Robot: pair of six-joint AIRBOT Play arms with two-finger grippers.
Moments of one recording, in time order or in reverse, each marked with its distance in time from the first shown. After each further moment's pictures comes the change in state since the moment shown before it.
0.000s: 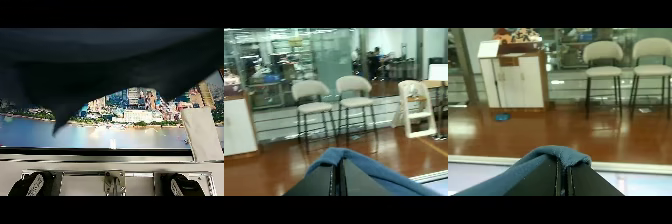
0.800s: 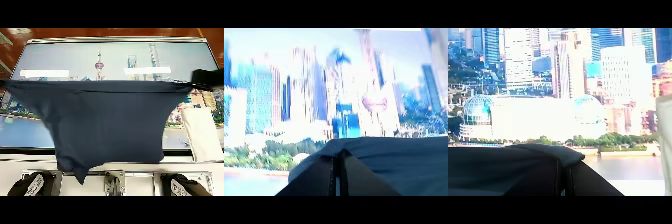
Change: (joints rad) left arm -0.004 -0.093 -0.679 0.190 -0.207 -0.045; right arm 0.002 -0.459 -0.216 -0.166 0.461 0.080
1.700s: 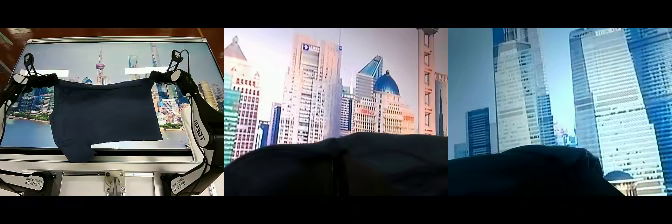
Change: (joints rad) left arm -0.247 -0.780 -0.014 -0.172 0.719 0.093; right arm 0.117 -0.639 -0.048 0.190 -0.908 0.002
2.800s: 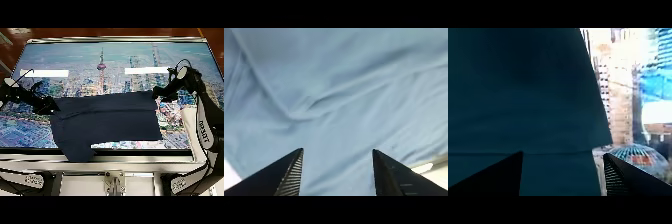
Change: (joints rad) left arm 0.151 -0.005 0.009 0.163 -0.890 -0.157; right arm -0.054 0.056 0.047 -0.134 0.712 0.049
